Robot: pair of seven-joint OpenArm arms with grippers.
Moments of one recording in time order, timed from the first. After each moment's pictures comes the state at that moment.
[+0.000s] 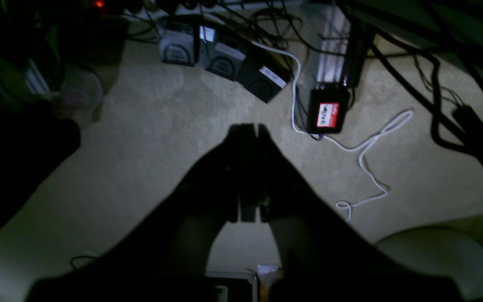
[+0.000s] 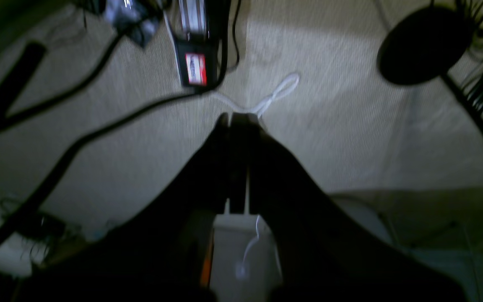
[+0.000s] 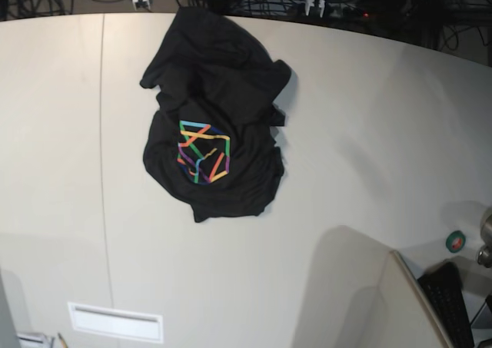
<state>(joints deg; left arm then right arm) 6.8 -3.2 1.7 7.2 0.3 -1.1 -0.6 -7.8 0.6 -0.7 7.2 -2.1 3.0 -2.7</state>
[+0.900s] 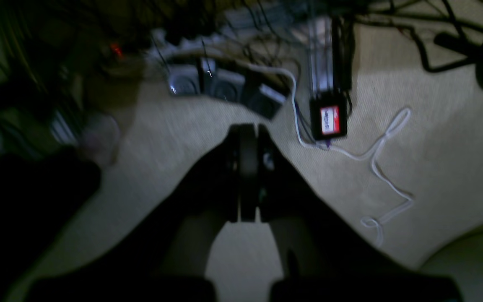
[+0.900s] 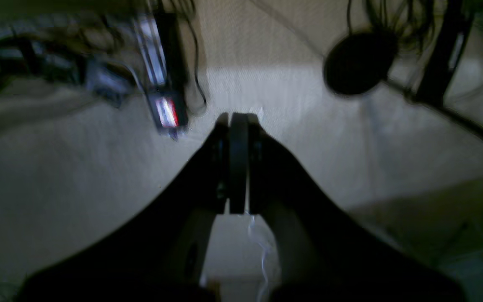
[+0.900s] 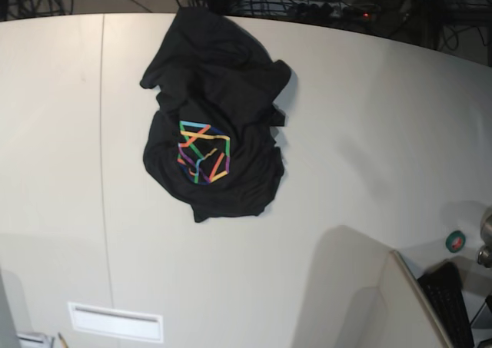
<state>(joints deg) 39.2 -12.6 2.4 51.0 0.3 -7.8 -5.8 -43.1 0.3 10.8 55.5 -2.1 3.1 -4.5</state>
